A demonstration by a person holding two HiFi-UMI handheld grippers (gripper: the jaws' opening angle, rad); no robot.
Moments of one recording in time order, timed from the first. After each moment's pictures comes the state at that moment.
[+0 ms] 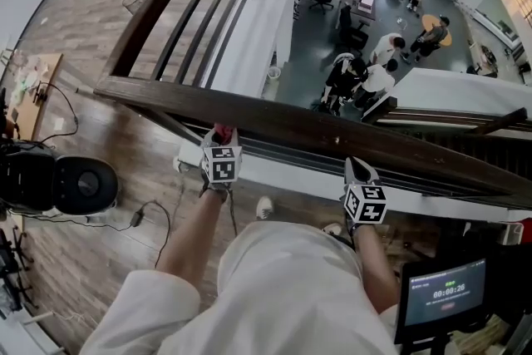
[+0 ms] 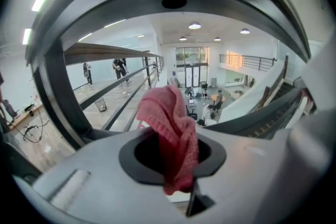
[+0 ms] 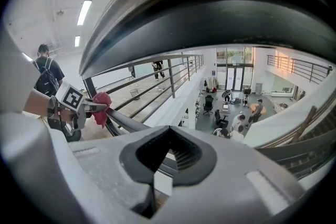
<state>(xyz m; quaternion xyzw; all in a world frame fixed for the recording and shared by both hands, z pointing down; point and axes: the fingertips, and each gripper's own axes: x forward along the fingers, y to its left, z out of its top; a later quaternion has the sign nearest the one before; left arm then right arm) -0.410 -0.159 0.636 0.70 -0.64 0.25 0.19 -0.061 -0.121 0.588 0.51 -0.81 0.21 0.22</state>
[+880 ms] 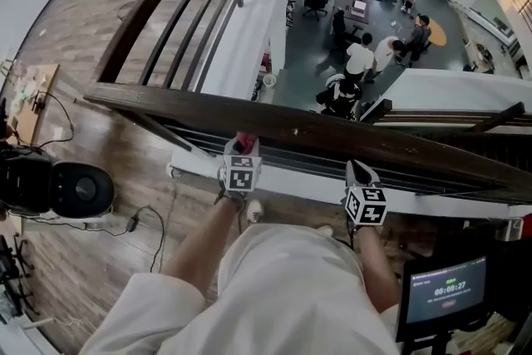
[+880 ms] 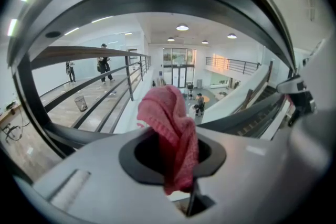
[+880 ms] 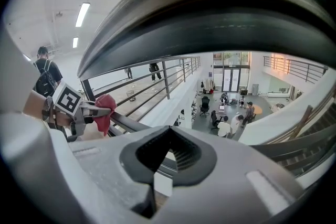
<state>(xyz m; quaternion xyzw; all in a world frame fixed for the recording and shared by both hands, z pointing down) -0.271 -0.153 0.633 0.75 -0.58 0.24 0.20 0.014 -0.115 0.583 0.52 -0.80 0.21 0.21</state>
